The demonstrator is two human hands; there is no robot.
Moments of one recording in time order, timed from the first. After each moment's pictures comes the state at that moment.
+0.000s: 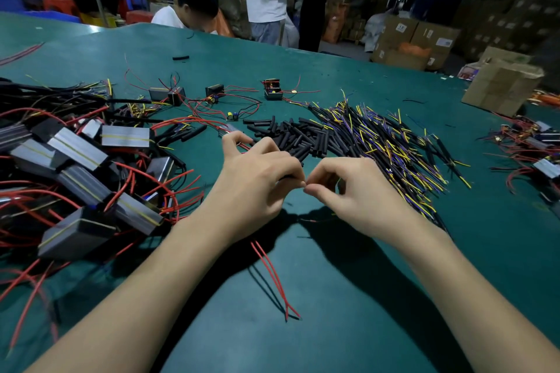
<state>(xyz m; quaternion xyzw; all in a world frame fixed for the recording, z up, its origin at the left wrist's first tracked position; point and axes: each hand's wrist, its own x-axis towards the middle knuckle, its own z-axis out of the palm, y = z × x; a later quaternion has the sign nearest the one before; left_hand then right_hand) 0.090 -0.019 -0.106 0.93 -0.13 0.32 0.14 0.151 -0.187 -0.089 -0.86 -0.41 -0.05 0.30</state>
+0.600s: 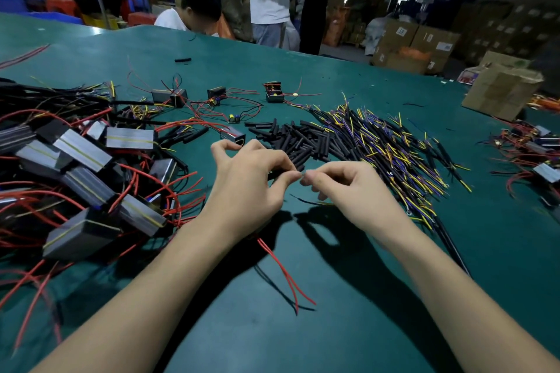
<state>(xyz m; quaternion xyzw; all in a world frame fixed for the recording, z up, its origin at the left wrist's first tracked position) 0.093 -0.022 -0.112 0.90 -0.03 0.36 0.24 0.150 -0.179 -0.100 -0.81 -0.26 0.04 0.53</state>
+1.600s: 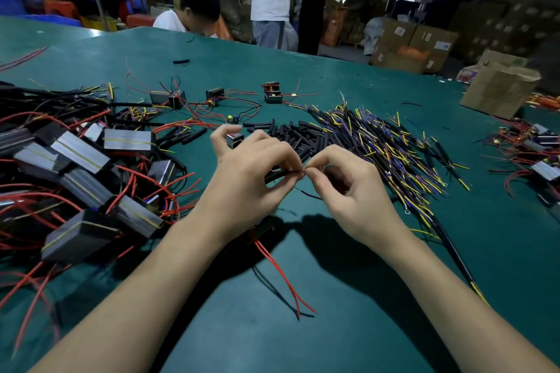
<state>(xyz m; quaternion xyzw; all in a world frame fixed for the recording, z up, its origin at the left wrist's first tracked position) 0.084 -0.018 -0.100 0.89 -0.12 0.39 0.20 0.150 -0.179 -0.104 -0.76 -0.44 -0.14 0.45</state>
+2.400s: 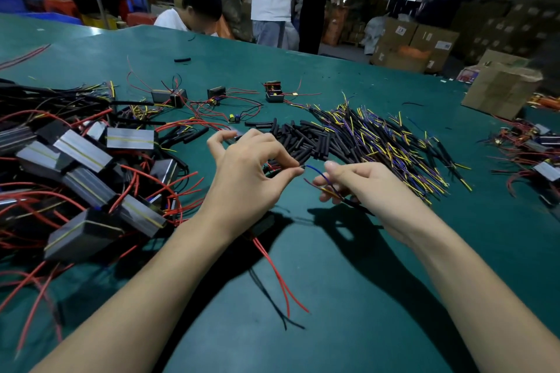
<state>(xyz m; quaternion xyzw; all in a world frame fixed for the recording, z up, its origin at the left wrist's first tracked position) 0.091 -0.022 -0.103 0.87 -0.05 0.40 0.29 0.158 -0.194 -0.091 -0.81 -0.21 0.12 0.54</state>
